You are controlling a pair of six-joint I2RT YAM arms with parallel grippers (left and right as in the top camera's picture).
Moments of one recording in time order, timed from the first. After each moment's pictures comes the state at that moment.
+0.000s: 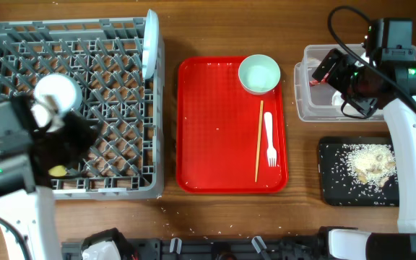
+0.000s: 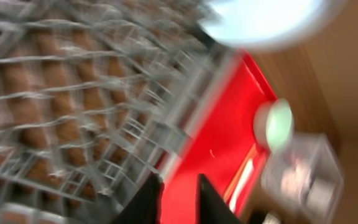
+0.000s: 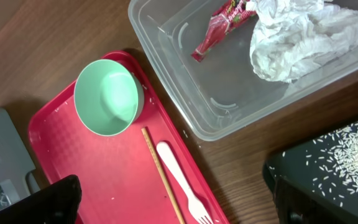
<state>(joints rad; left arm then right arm) 0.29 1.05 1.13 -1.11 0.44 -0.54 -0.04 1.49 1.52 -1.14 -0.07 0.57</state>
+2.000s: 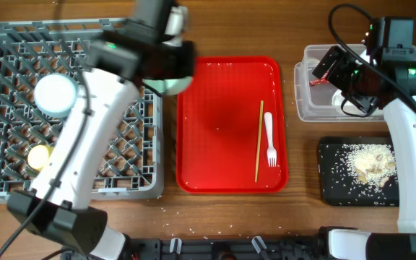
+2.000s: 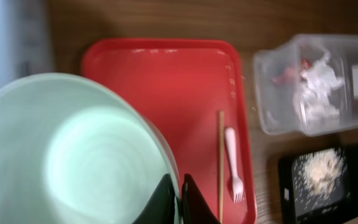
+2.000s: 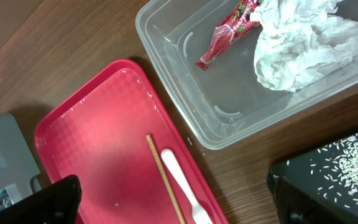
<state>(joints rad) -0.36 1.71 1.83 -1.12 0.21 -0.39 -0.04 1.49 1.52 -1.11 -0.07 0.57</state>
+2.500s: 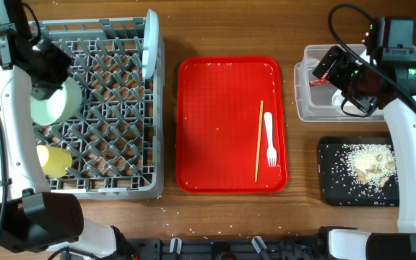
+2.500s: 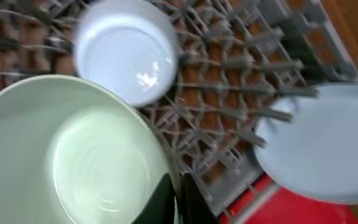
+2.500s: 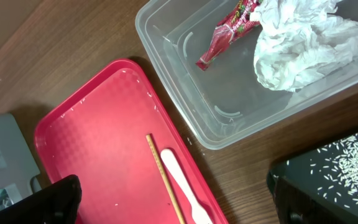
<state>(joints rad) 0.24 1.71 1.83 -1.31 0.00 -0.64 -0.04 1.49 1.52 -1.11 -0.07 0.57</state>
